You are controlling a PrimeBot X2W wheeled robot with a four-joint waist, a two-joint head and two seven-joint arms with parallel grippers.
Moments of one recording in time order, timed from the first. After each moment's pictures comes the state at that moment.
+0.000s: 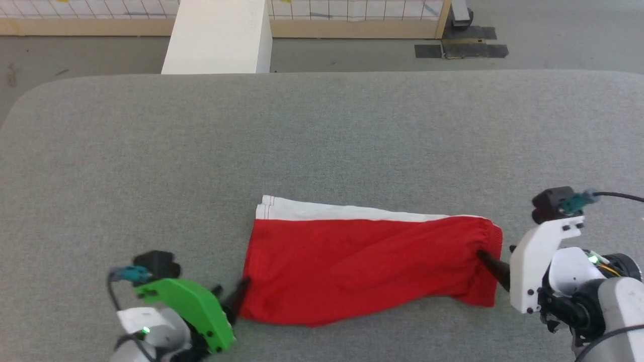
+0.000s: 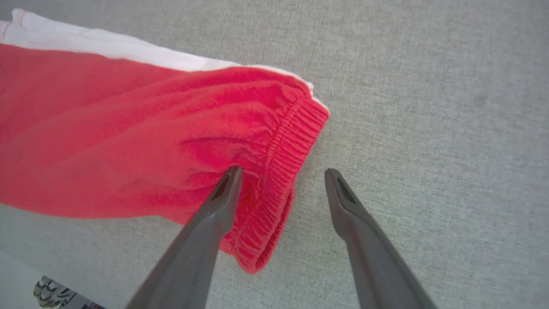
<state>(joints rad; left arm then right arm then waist) -0.05 0.33 -0.33 0.02 -0.89 0.21 0.42 -0.20 -0.21 0.03 0.09 0.37 0.13 0.85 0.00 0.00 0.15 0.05</state>
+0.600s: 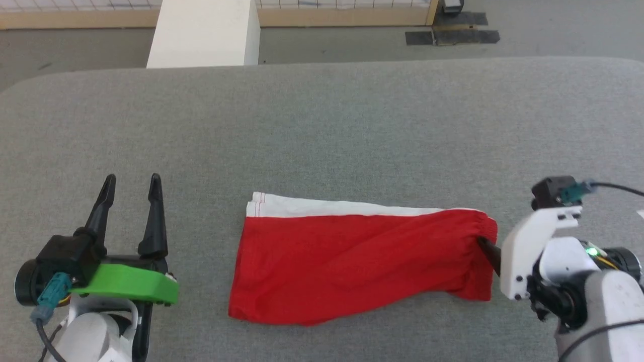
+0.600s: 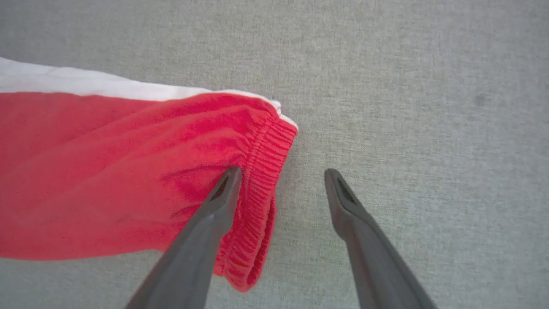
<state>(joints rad) -0.11 0.42 -0.20 -0.04 -0.46 0.15 -0.25 -0.21 -0.06 -0.09 0.03 0.17 0.13 0.89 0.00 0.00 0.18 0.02</state>
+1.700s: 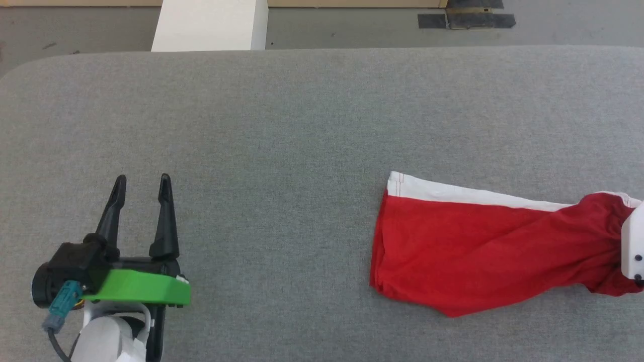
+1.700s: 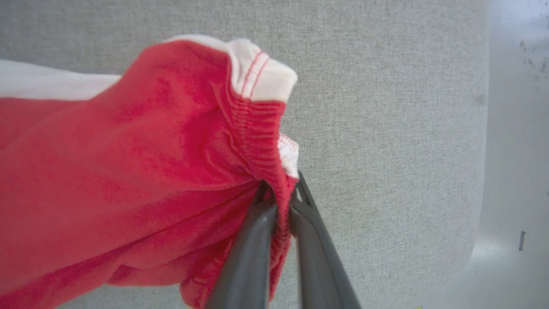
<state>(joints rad) -0.10 0.20 -0.02 -0.01 -0.28 -0.04 -0.26 -0.33 -0.33 -0.27 0.23 0.07 0.13 0.98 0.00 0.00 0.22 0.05</state>
